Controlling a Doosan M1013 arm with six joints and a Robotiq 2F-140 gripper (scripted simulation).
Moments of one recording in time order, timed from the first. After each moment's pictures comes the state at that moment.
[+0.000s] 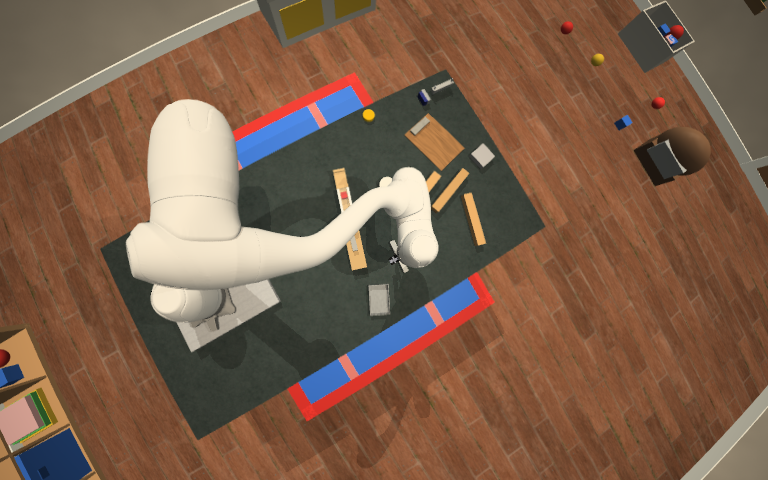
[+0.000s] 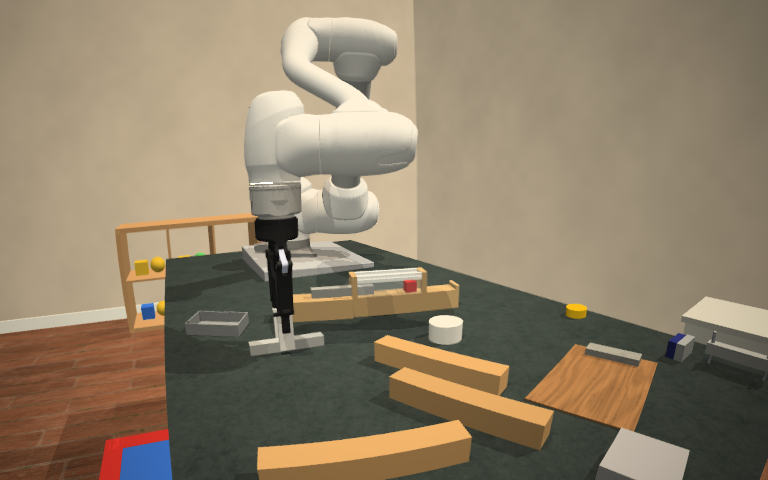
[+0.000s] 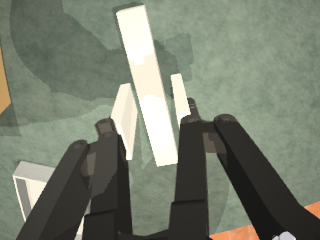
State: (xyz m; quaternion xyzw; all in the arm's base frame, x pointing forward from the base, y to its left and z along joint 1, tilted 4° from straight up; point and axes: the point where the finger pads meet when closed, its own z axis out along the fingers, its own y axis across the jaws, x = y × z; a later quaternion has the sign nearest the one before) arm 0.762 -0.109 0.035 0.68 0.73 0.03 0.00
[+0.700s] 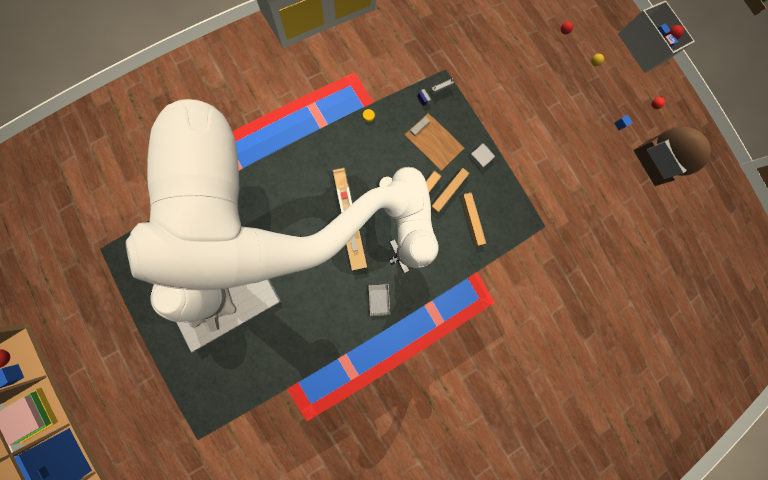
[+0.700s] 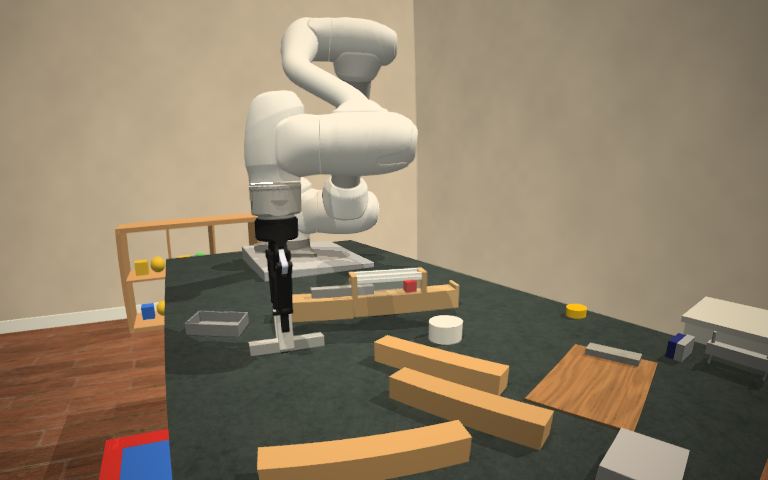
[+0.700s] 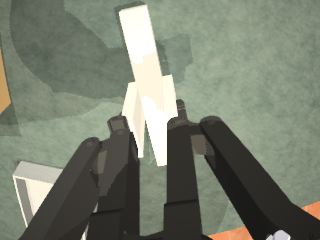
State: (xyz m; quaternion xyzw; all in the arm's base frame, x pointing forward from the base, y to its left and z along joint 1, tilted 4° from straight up) arm 0.762 -0.109 0.035 0.68 0.73 0.03 0.00
